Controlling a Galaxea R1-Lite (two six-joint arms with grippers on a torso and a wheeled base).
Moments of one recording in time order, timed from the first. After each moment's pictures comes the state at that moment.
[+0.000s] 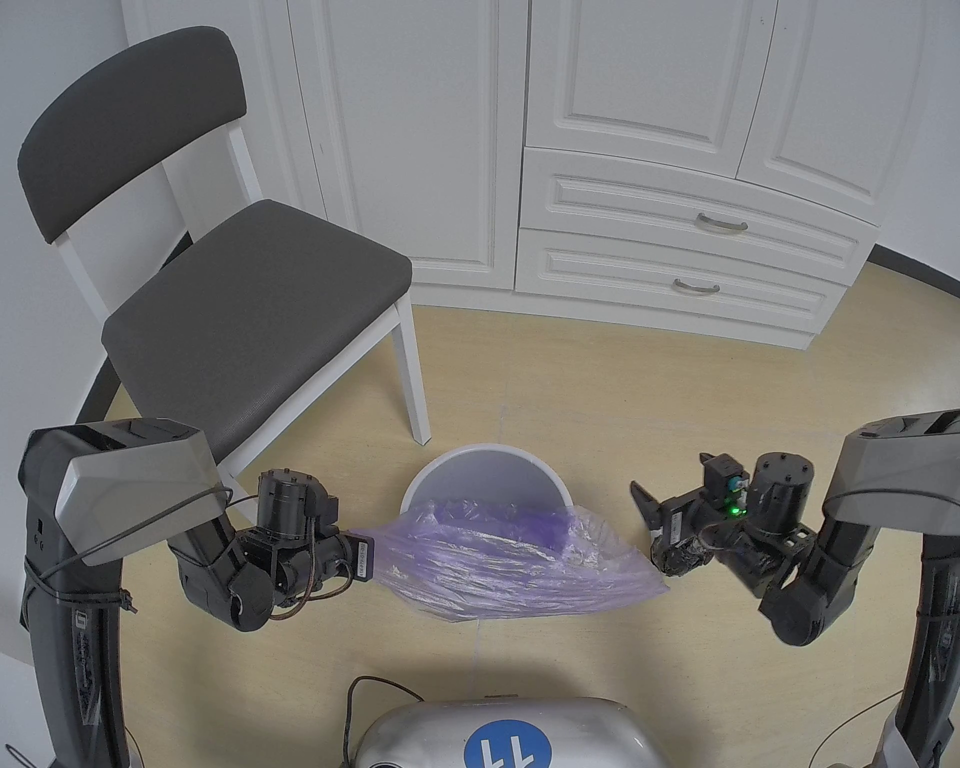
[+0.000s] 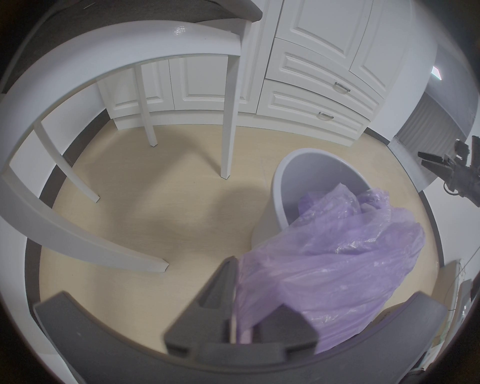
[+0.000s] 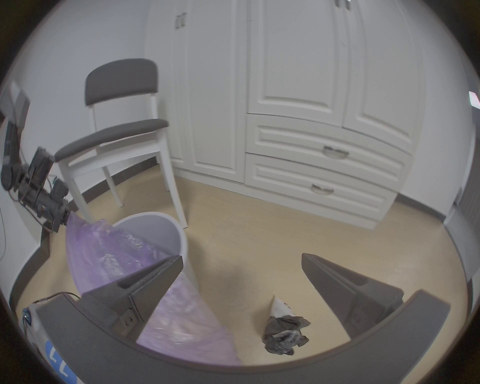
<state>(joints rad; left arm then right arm) -0.32 2.35 -0.79 -0.98 0.00 -0.07 0.34 2.24 -0.55 -1.55 -0.12 -0.15</state>
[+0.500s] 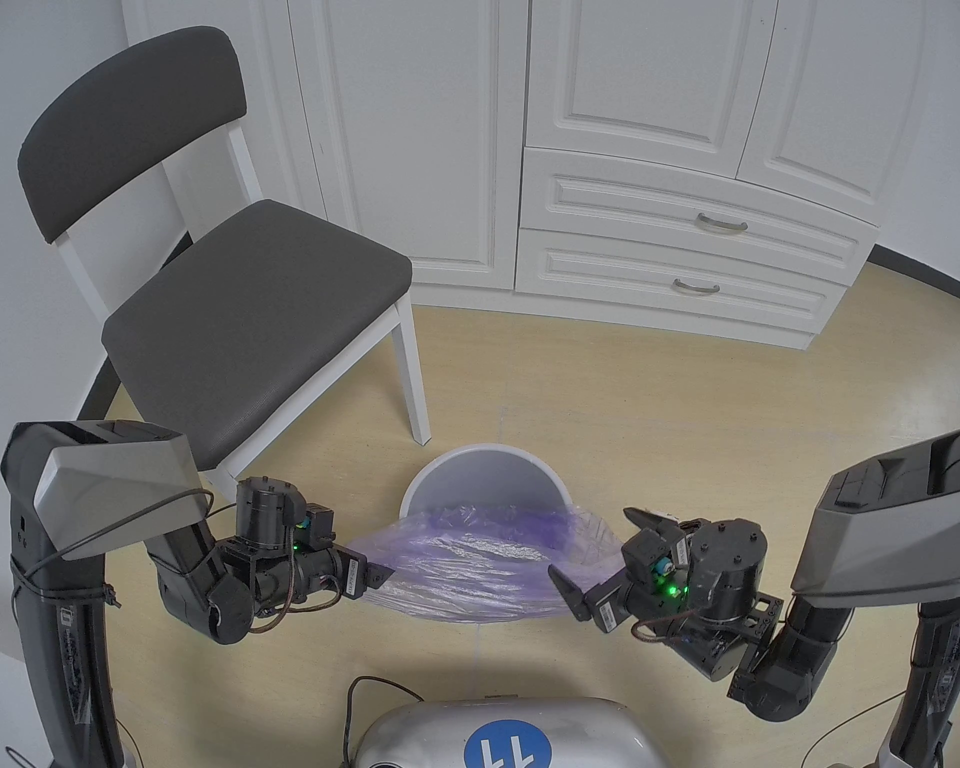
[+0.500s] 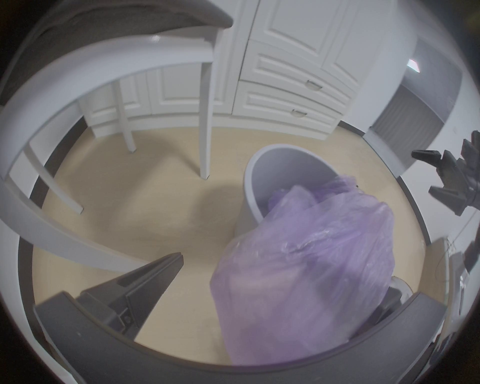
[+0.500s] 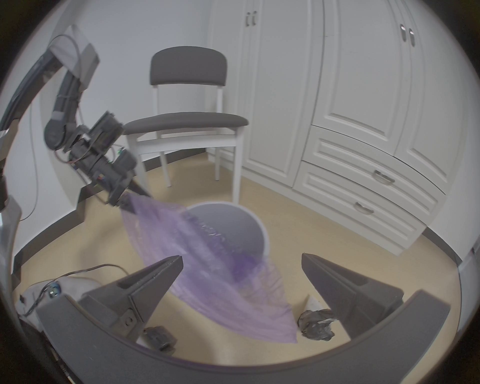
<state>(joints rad) -0.30 2.31 -0.67 -1.06 -0.15 0.03 0.68 2.19 -0.42 -1.55 -0.25 -0.26</state>
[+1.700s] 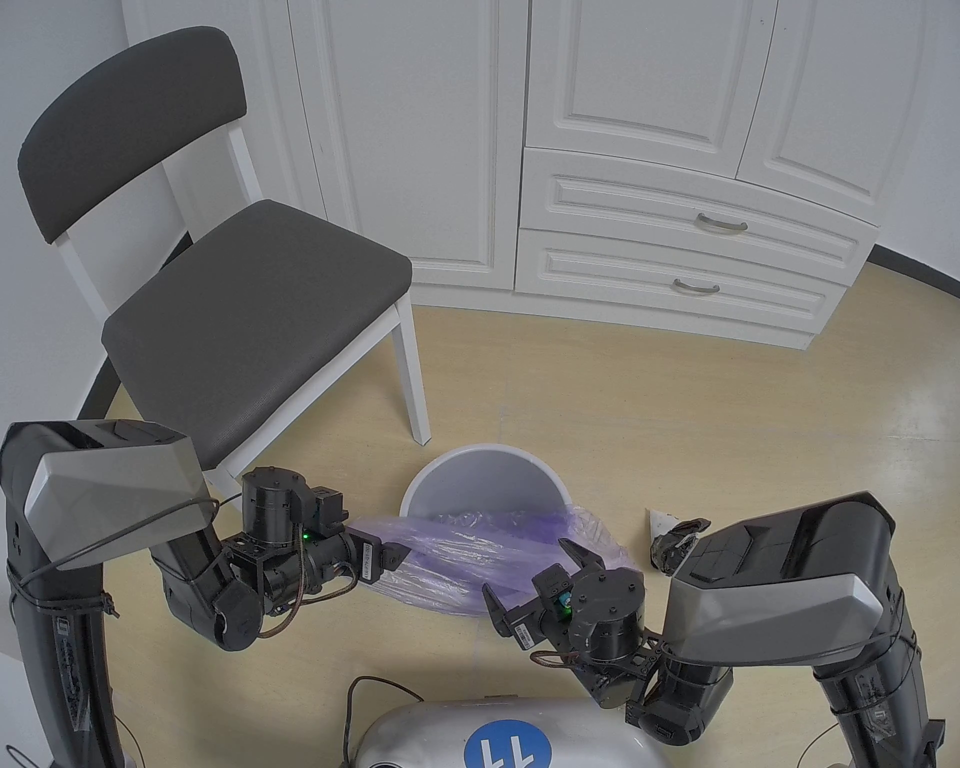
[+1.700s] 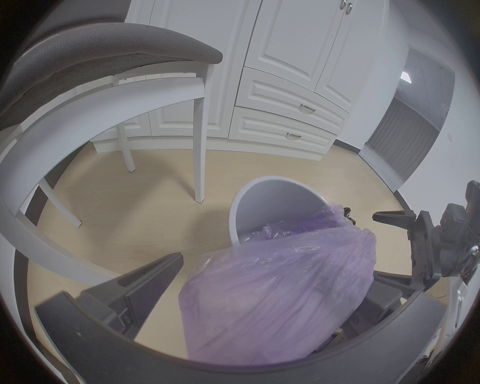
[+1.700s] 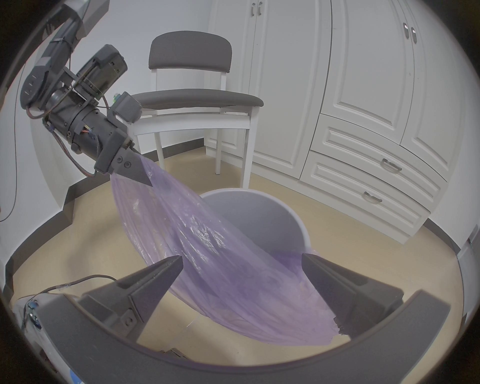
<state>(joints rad) -0.35 2.27 -0.66 -1.17 -0.11 -0.03 0.81 2.48 -0.71 -1.55 -0.43 -0.19</state>
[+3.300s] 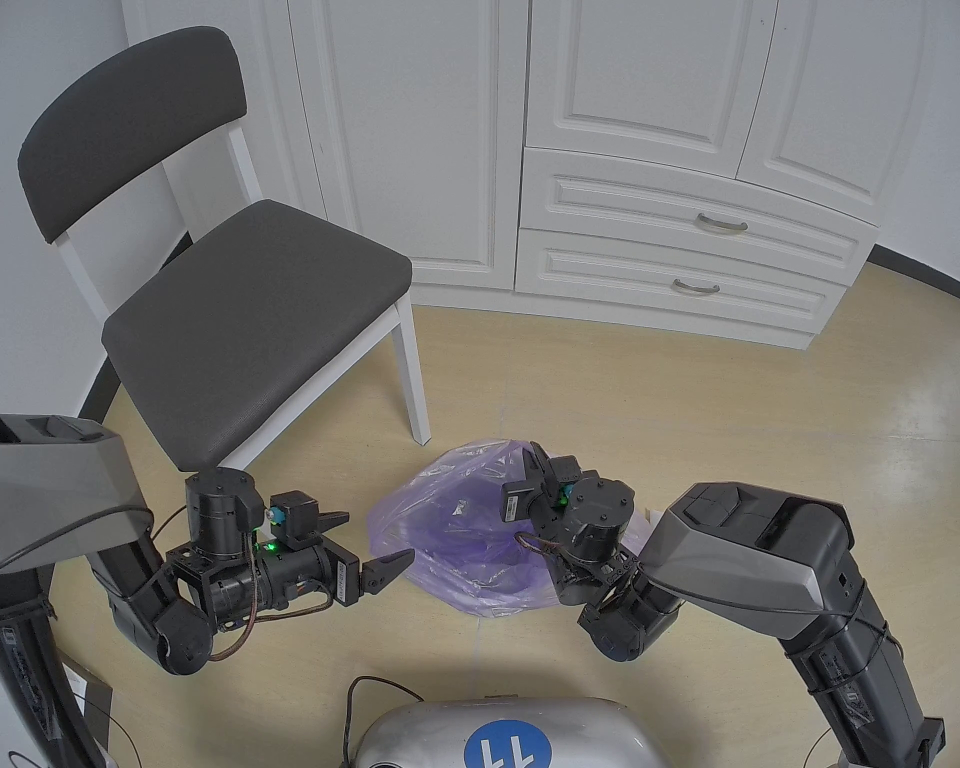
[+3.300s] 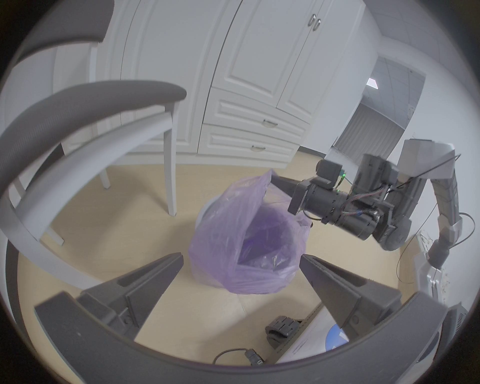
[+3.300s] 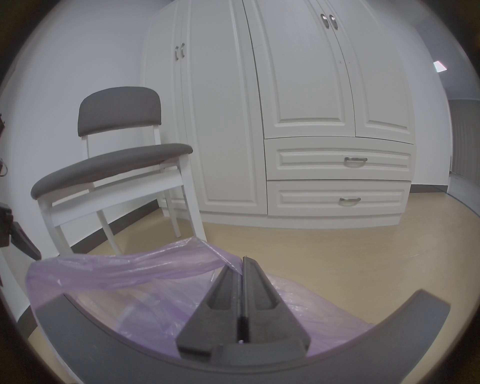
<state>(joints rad) -0.35 2.08 -0.44 -1.26 -0.31 0.02 0.66 2.65 -1.24 -1.55 -0.46 -0.04</state>
